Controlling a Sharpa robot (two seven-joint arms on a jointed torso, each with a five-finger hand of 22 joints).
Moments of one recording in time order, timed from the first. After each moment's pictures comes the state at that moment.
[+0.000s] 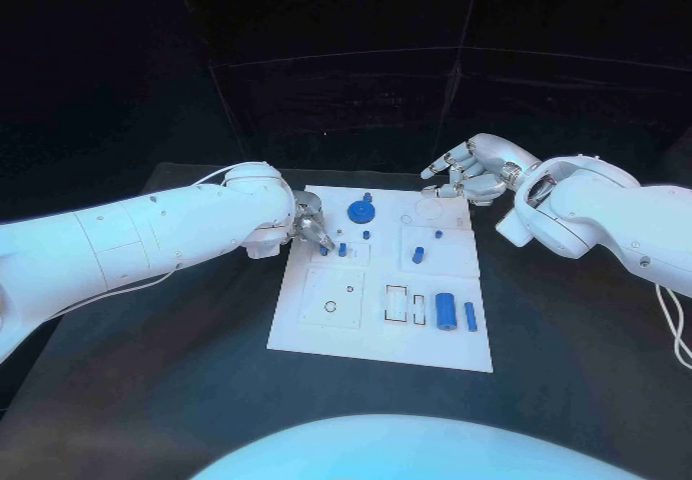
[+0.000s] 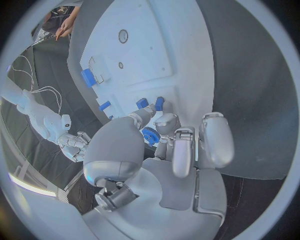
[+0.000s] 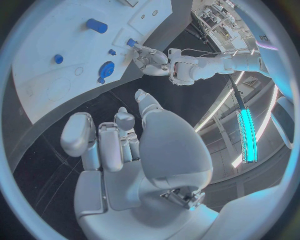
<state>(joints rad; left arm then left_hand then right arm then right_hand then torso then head) 1.24 -0.64 -0.06 1.30 -1.15 0.19 -0.54 1.03 -0.03 0.54 0.03 0.04 0.87 0.04 0.71 0.48 1.29 -0.02 1.15 0.97 1.46 -0.08 1.57 1.31 0.08 1.46 0.03 1.29 1.23 1.27 -0.79 -0.02 1.43 -0.96 -0.22 0.01 1.34 -0.06 0.05 0.09 0.32 0.90 0.16 0.11 0.07 1.21 0.07 1.13 0.97 1.47 -0.01 1.40 1.28 0.09 1.33 0.09 1.35 1.05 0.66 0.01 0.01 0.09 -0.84</state>
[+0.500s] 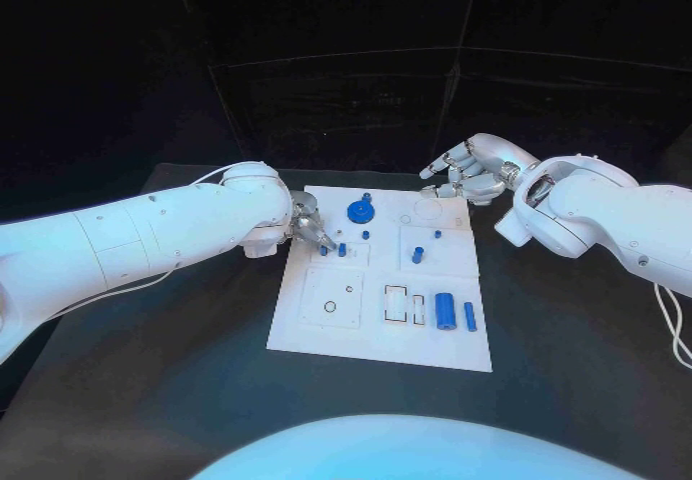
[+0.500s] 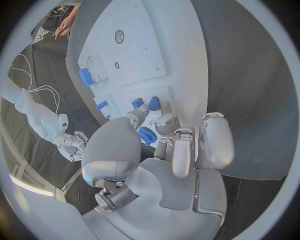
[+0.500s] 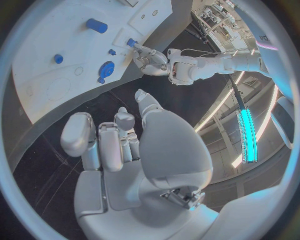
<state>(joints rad) 1.24 -0.64 -0.06 1.28 -1.15 0.20 -0.55 0.94 -0.11 0.39 0.09 0.04 0.89 0.04 0.73 0.48 1.29 -0.03 1.16 0.97 1.47 -0.09 1.57 1.31 0.08 1.47 0.02 1.29 1.23 1.27 -0.79 -0.02 1.43 -0.96 -0.22 0.01 1.34 -0.06 0.05 0.09 0.32 0.90 0.16 0.11 0.07 1.21 0.07 1.13 0.97 1.47 -0.01 1.40 1.28 0.09 1.33 0.09 1.35 1.05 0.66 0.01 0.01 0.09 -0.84</state>
